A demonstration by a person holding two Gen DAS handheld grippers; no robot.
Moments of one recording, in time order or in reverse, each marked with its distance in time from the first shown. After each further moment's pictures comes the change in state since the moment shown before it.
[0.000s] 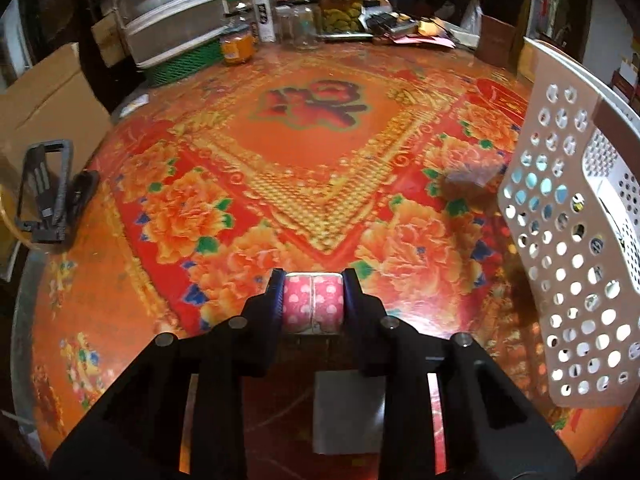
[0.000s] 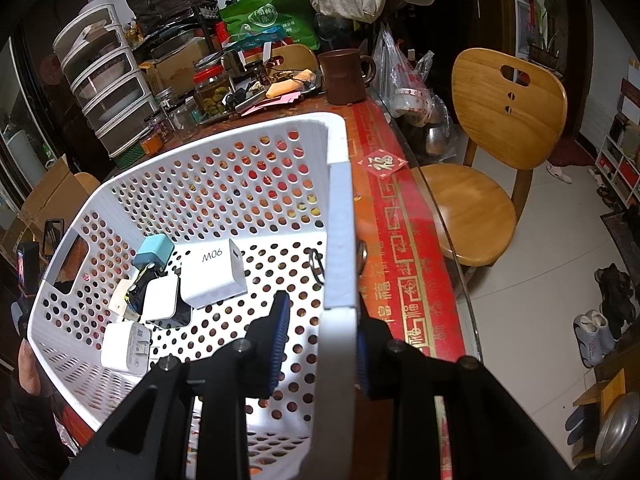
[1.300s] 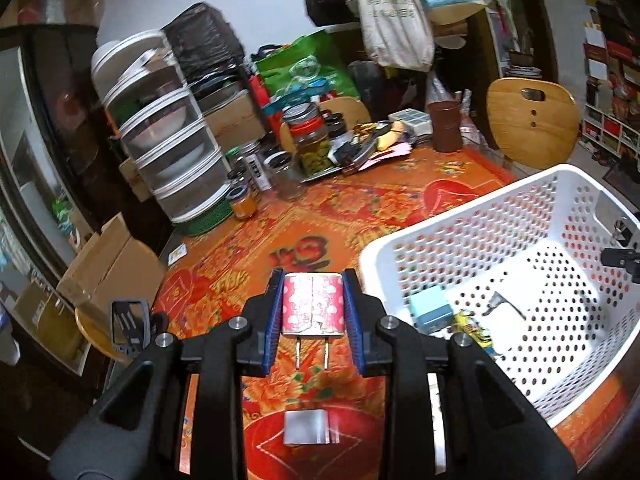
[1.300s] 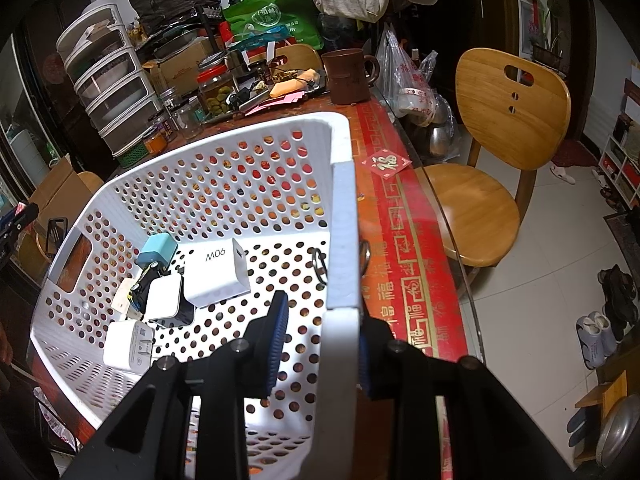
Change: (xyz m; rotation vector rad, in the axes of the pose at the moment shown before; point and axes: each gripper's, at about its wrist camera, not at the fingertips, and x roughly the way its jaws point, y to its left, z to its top) left arm -0.183 -0.124 0.060 0.228 -0.338 0.148; right arm -0.001 0.001 0.002 -0.004 -0.001 0.018
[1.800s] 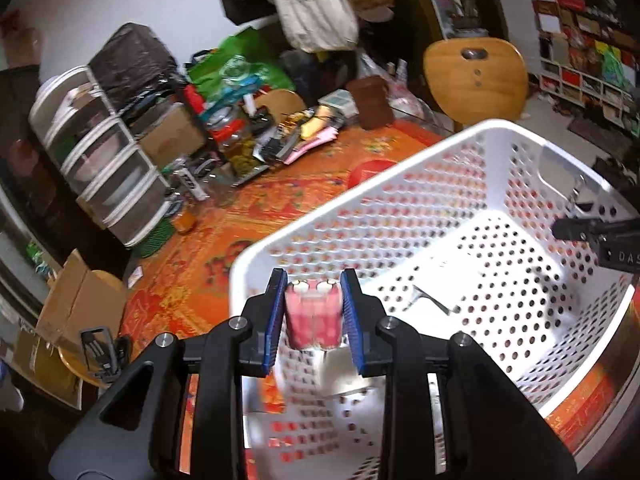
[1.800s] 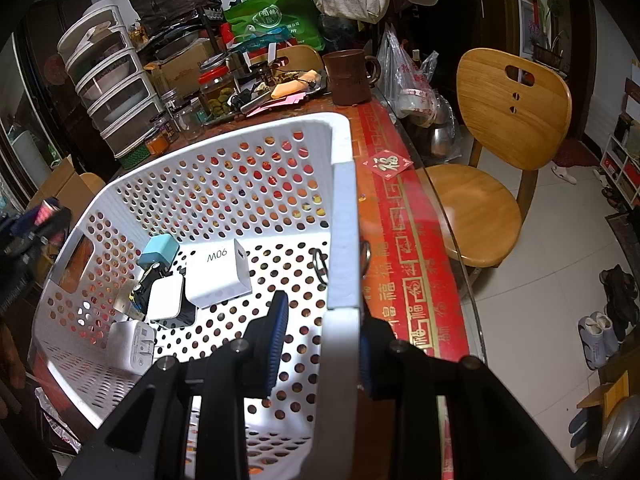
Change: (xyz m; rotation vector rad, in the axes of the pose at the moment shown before) left arm 0.009 -0.111 0.005 0.176 0.057 -0.121; right arm 0.000 0.001 0.000 0.002 -0.002 0.004
